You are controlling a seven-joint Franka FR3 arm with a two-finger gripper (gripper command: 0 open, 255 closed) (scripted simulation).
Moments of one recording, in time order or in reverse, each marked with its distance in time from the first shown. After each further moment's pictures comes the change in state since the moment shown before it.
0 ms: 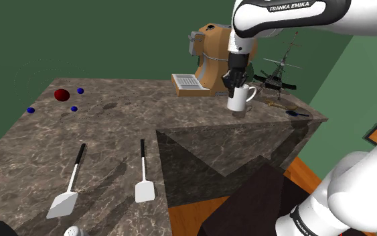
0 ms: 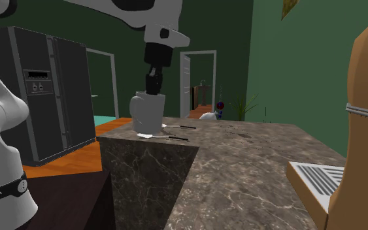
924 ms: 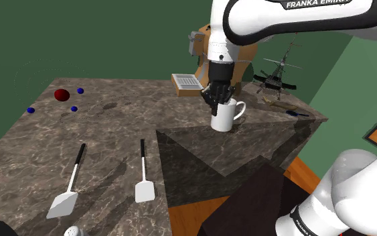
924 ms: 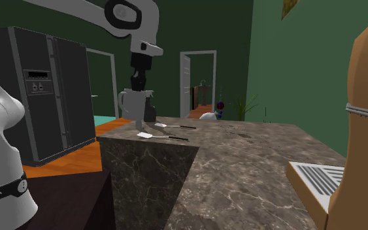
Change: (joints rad) arm 0.141 -0.132 0.200 -0.135 0.099 0.010 0.316
